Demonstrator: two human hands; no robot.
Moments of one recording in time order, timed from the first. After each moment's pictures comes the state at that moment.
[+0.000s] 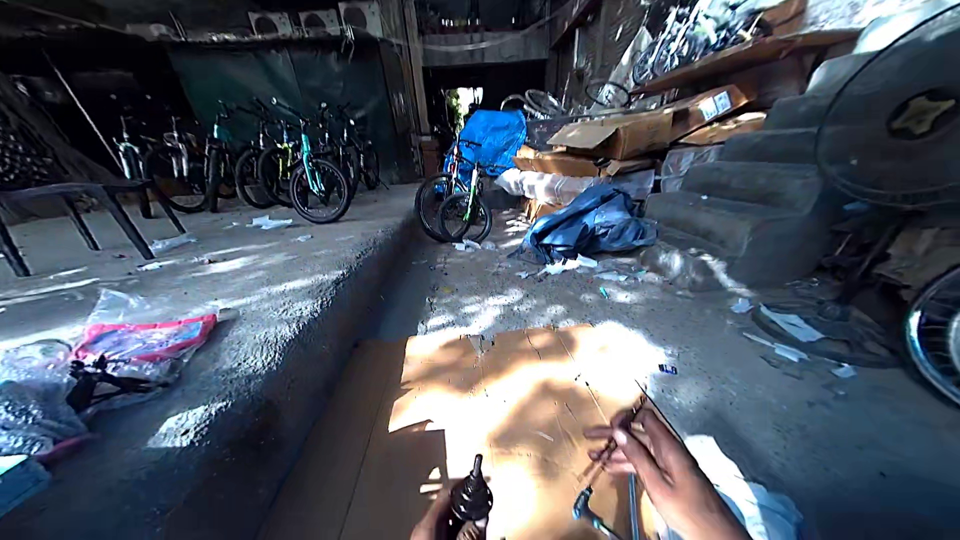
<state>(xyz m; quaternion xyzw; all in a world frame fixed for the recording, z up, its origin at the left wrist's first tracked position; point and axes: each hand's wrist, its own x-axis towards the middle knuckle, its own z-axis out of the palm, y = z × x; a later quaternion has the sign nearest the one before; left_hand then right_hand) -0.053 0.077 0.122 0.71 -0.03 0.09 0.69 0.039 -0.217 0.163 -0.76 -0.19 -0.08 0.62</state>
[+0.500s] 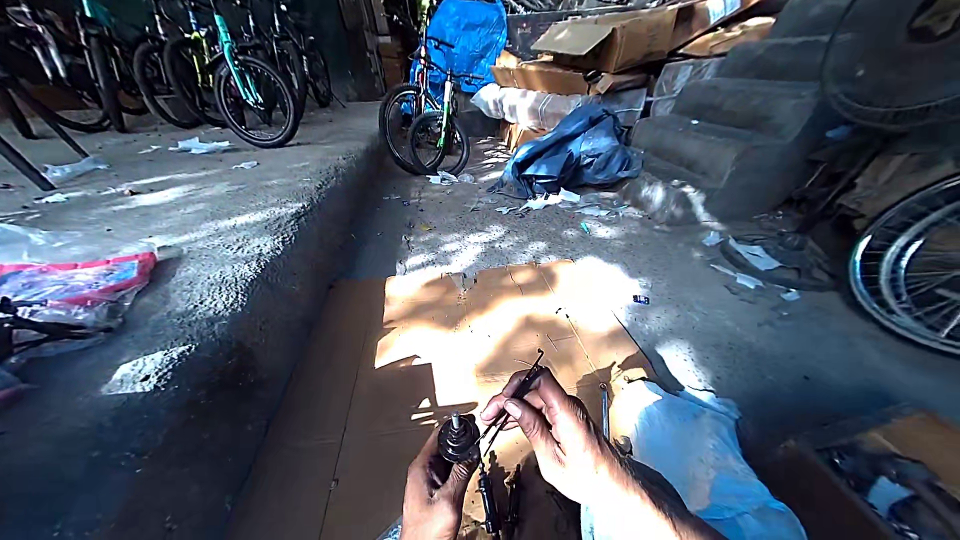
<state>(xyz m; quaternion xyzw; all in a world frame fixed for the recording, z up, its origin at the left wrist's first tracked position) -0.059 0.074 0.080 0.63 -0.02 0.14 0.76 0.001 -0.109 0.154 -0.69 -0.39 -0.08 0.60</state>
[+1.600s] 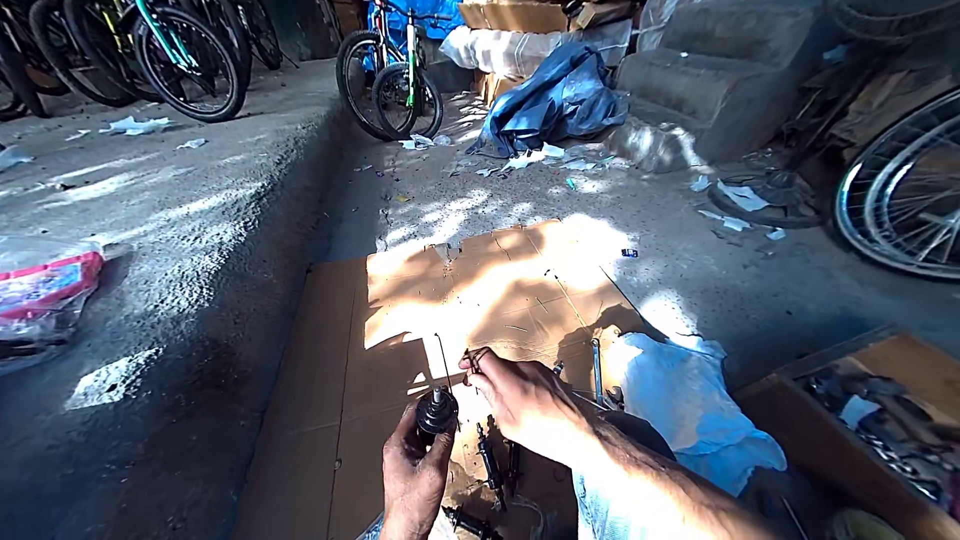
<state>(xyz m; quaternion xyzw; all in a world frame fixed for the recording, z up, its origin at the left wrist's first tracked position) -0.049 0.086 0.069 0.70 0.02 0.18 0.69 0.006 -0.096 0.142 -0.88 -0.33 -0.11 0.33</state>
